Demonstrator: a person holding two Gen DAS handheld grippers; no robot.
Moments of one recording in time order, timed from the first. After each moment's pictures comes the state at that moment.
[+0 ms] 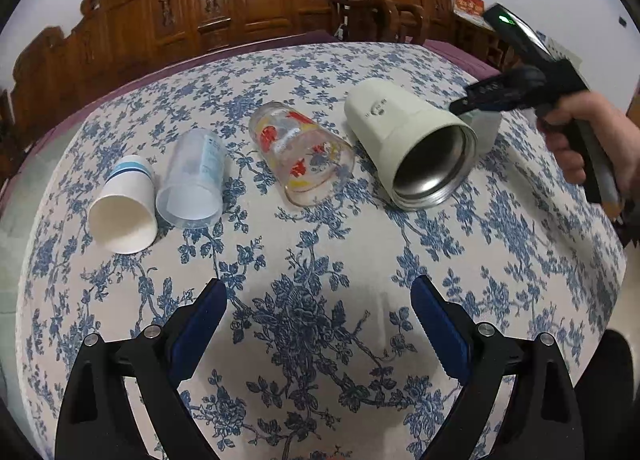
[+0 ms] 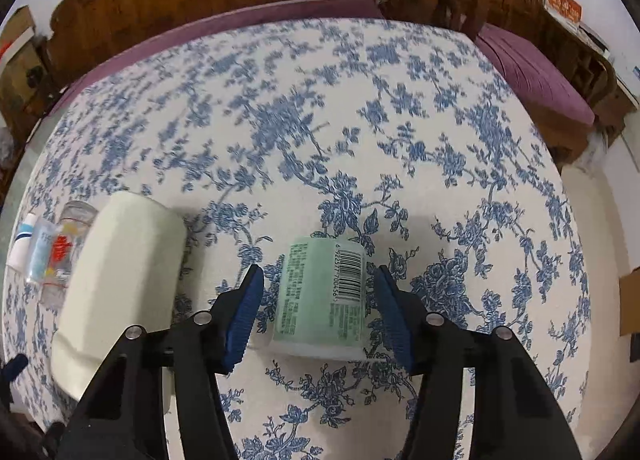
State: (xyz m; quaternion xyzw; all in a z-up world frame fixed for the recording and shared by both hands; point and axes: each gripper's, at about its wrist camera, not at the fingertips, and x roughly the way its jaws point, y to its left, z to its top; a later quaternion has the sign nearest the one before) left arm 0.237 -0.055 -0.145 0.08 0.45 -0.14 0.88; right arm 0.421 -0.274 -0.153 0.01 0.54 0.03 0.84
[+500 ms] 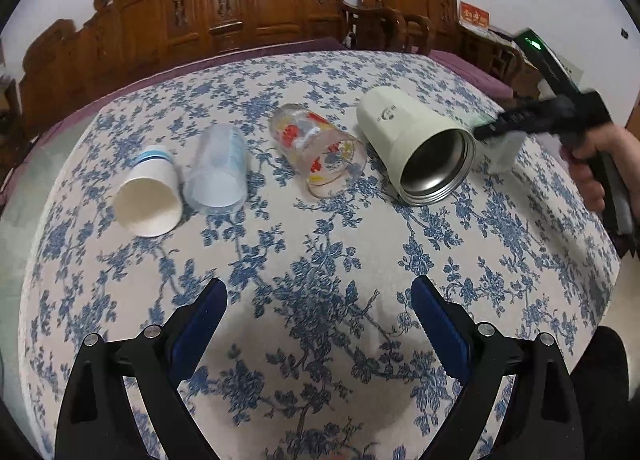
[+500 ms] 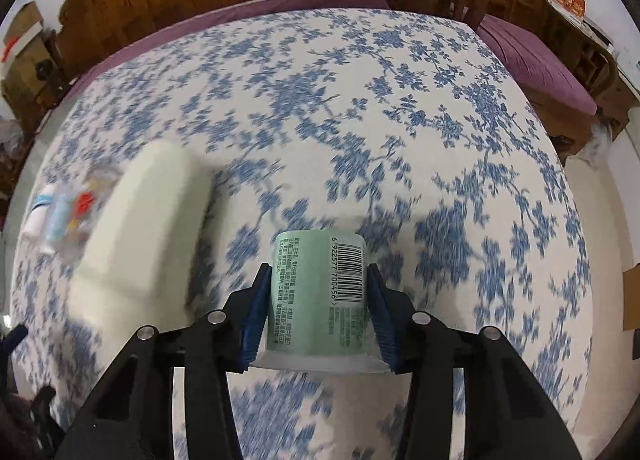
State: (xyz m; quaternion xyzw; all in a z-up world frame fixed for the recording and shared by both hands) left arm 0.217 -0.031 -0.131 0.05 0.44 -0.13 0.89; right arm 0.370 -0.270 -0.141 0.02 0.55 0.05 0.83
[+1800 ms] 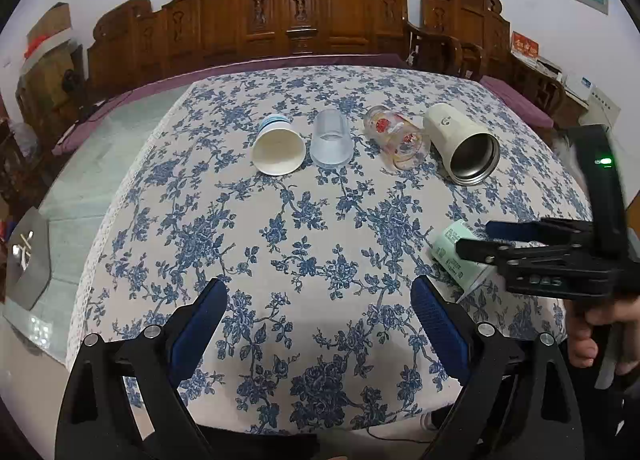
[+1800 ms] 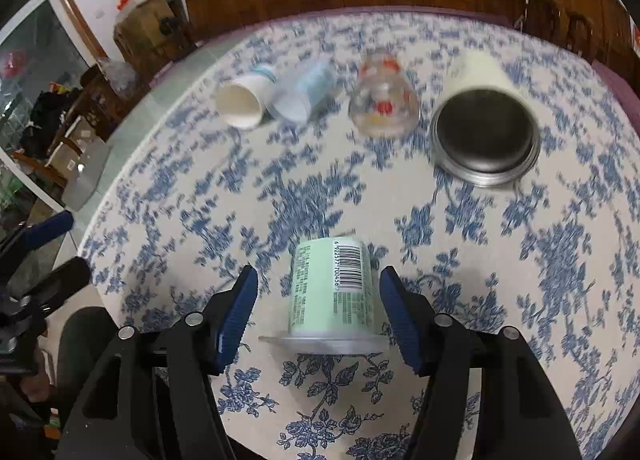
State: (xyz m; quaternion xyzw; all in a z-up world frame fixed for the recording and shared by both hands) left arm 0.117 0.044 -0.091 0.02 0.43 -0.03 0.90; right arm 0.195 -0.096 -0.136 0.01 0.49 0.24 0.84
